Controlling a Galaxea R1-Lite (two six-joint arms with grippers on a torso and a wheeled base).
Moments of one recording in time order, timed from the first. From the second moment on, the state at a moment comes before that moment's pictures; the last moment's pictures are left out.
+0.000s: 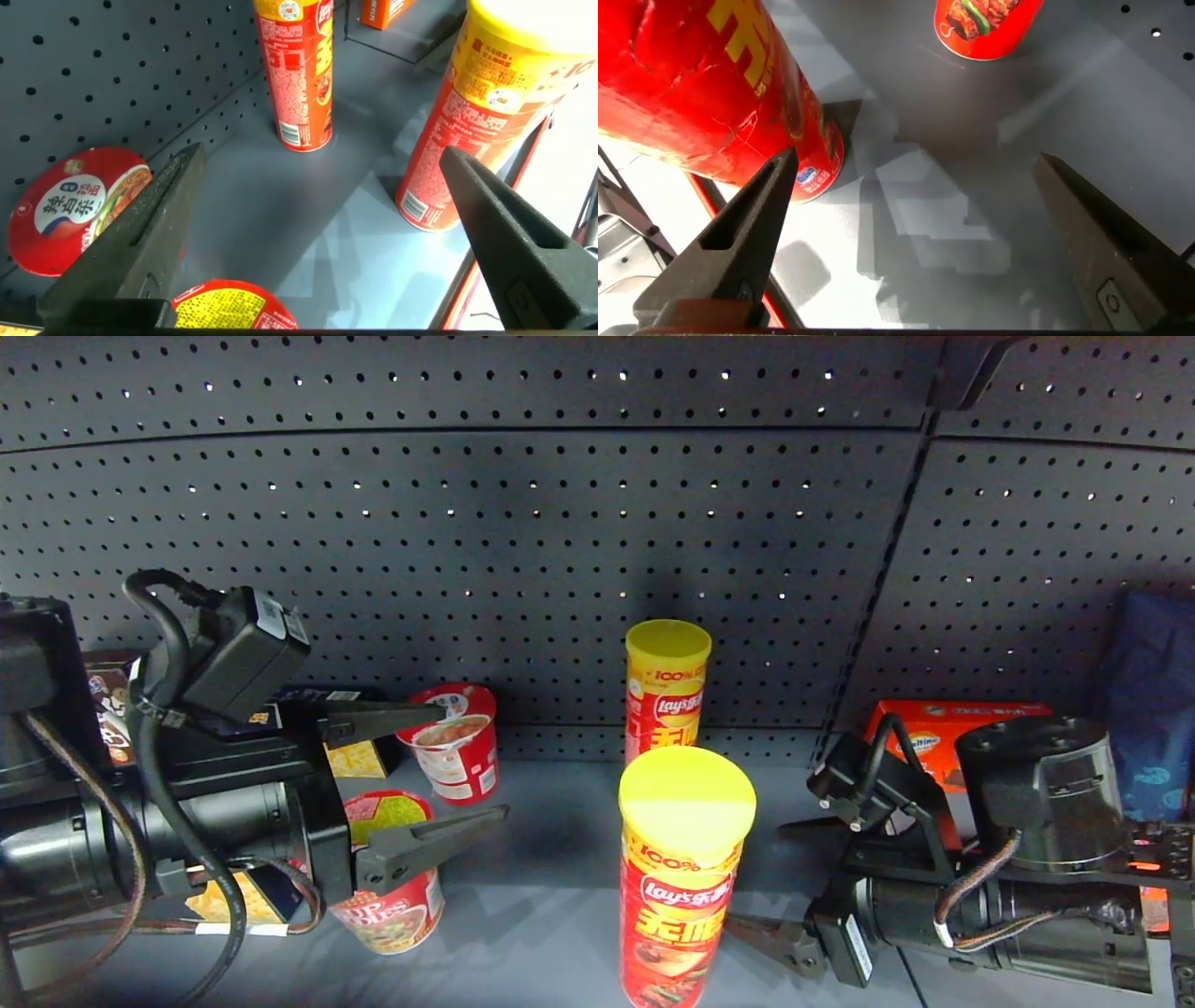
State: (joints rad) left arm -0.37 1.34 -0.66 -0.44 -0.51 0.20; right arm 0.70 1.54 -0.64 -0.42 0.12 -0.12
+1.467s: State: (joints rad) left arm -0.33 1.32 -0.64 -0.43 -0.52 0.20; right arm 0.55 1.77 -0.86 -0.55 -0.09 -0.12
